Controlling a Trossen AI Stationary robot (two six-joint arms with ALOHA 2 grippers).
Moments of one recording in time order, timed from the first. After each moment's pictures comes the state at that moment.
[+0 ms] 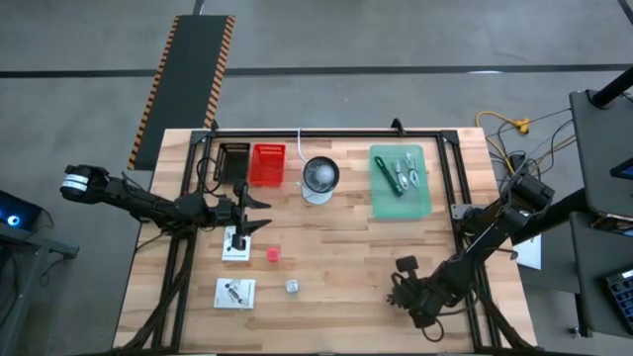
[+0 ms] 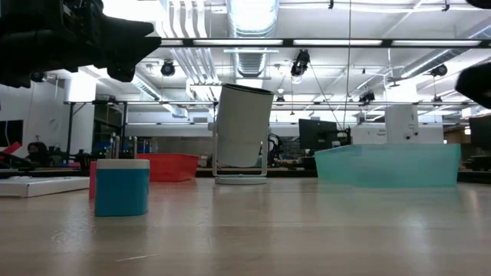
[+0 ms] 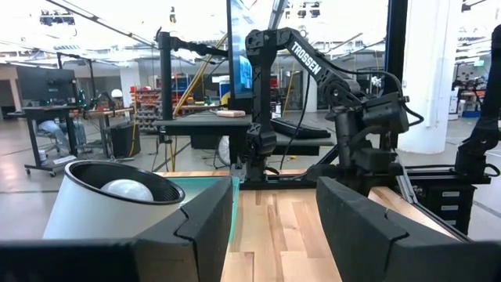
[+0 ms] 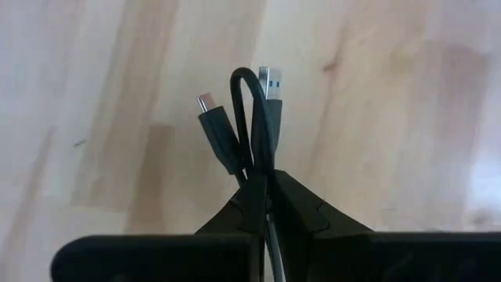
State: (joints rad) left arm -0.13 0.94 0.08 1.09 -0.14 0.04; right arm 0.85 1.59 0.84 -0.52 0.25 0.61
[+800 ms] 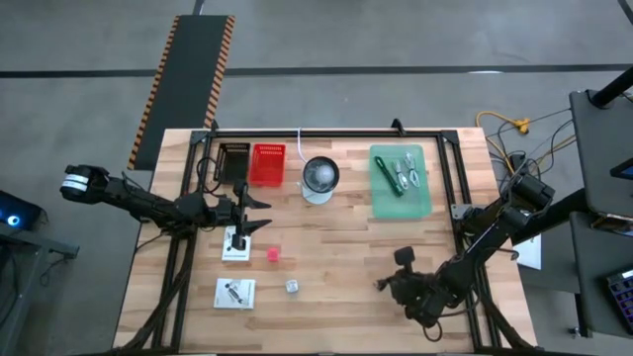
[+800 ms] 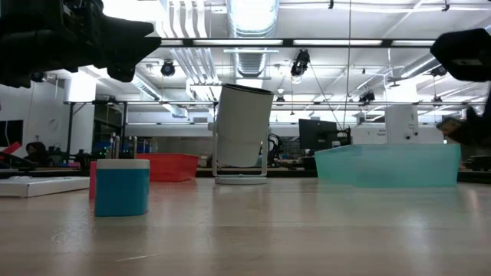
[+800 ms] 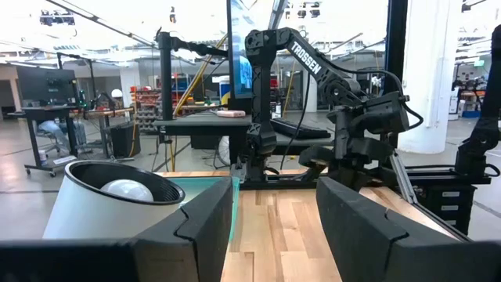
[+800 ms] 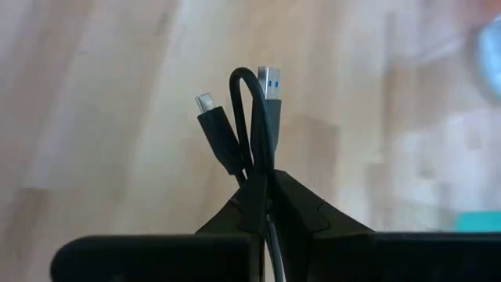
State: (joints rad) left arm -0.13 0.94 0.08 1.09 -0.14 0.04; right arm 0.86 1.59 0.84 -0.53 0.60 0.51
